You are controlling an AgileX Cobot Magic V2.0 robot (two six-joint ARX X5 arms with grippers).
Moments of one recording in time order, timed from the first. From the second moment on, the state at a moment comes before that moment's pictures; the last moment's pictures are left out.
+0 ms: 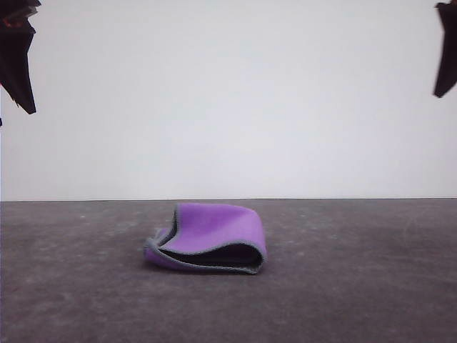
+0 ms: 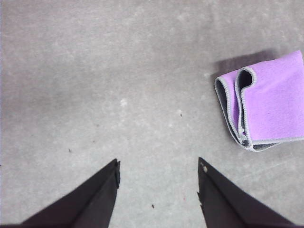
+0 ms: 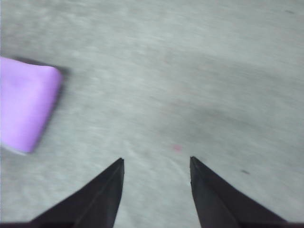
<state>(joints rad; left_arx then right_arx) -0.04 1.37 1.26 -1.00 0.31 0.10 0.04 1.10 1.02 -0.80 -0.29 -0.09</state>
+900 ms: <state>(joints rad) -0.04 1.37 1.26 -1.00 0.31 0.09 0.00 1.11 1.02 -0.80 -0.29 -0.10</state>
